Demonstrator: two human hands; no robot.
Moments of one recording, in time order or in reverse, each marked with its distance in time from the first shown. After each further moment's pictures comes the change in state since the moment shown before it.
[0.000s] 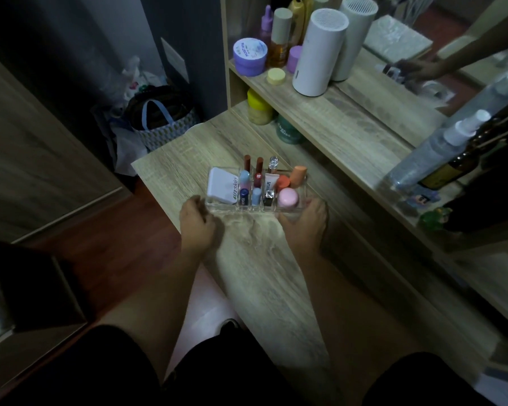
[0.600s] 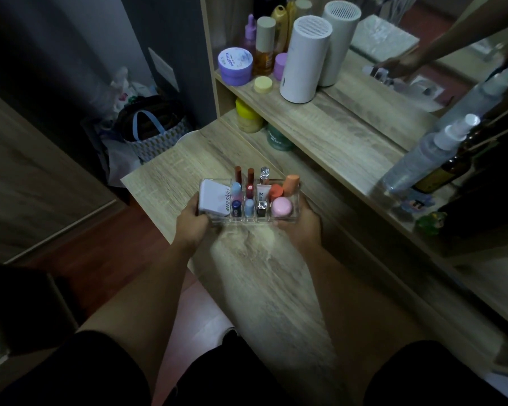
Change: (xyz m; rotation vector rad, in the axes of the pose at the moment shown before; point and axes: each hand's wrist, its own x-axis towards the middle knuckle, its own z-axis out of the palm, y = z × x) left_hand 0.042 0.006 0.003 -0.138 -0.242 -0.114; right_hand 0.030 0.007 0.002 0.212 -0.284 -0.029
